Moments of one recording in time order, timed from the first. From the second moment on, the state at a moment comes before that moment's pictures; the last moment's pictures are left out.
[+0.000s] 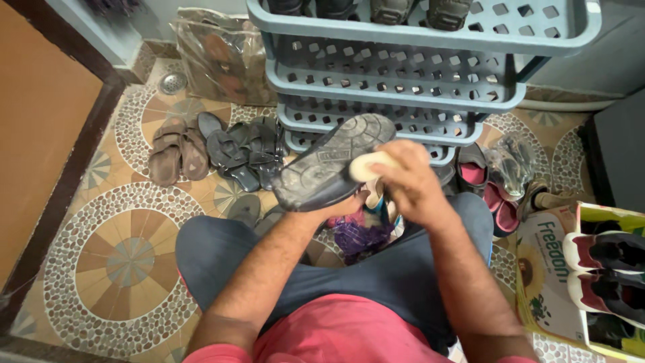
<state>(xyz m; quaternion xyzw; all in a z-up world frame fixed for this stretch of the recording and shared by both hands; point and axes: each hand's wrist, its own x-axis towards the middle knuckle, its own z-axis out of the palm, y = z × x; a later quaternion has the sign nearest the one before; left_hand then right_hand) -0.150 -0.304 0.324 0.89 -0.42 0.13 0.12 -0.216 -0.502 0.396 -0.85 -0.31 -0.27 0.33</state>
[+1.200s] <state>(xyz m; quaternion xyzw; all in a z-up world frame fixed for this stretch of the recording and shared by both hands) -0.162 -0.319 0.333 0.85 -0.39 -0.02 0.36 -0.246 -0.477 0.381 -0.84 -0.29 -0.33 0.32</state>
